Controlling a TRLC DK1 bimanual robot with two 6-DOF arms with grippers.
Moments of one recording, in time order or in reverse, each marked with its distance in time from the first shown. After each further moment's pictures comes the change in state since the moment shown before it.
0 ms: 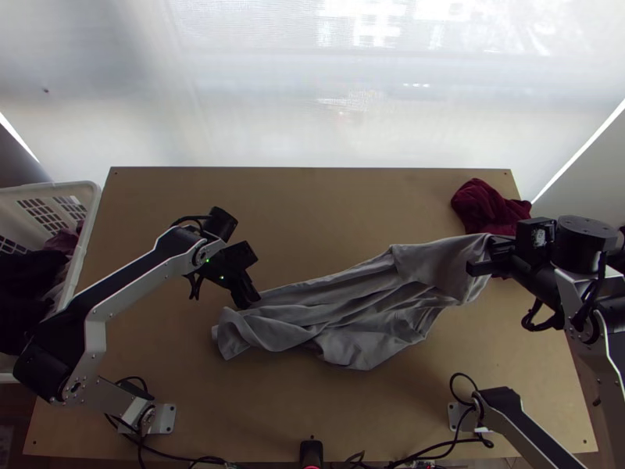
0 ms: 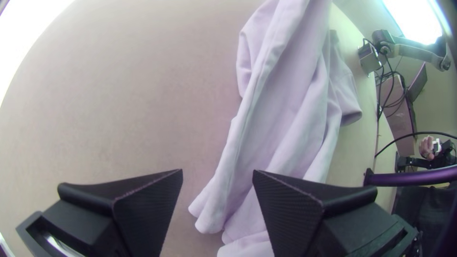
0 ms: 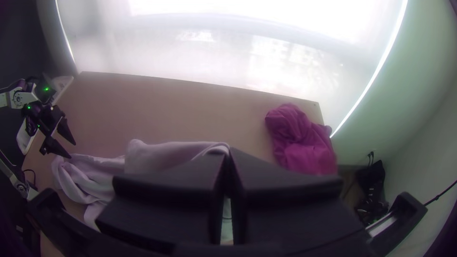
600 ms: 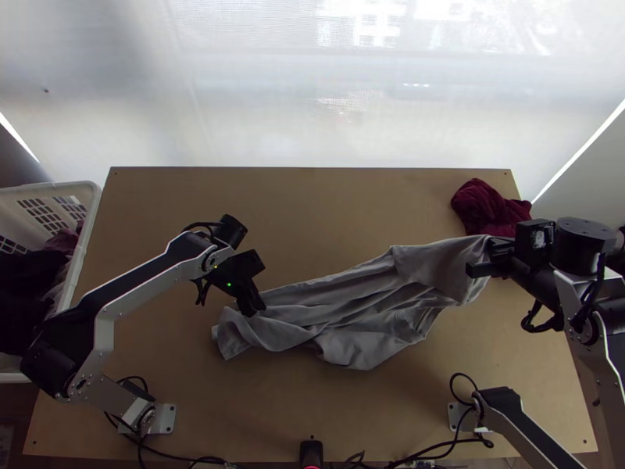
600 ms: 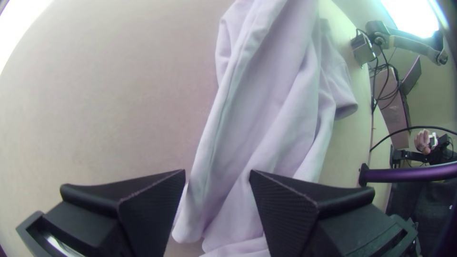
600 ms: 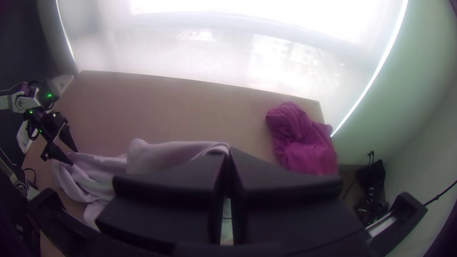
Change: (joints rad) left arm -0.051 0.027 -0.021 0.006 0.025 -0.010; right arm 0.001 -0.007 -0.009 -0.002 -0.001 0.000
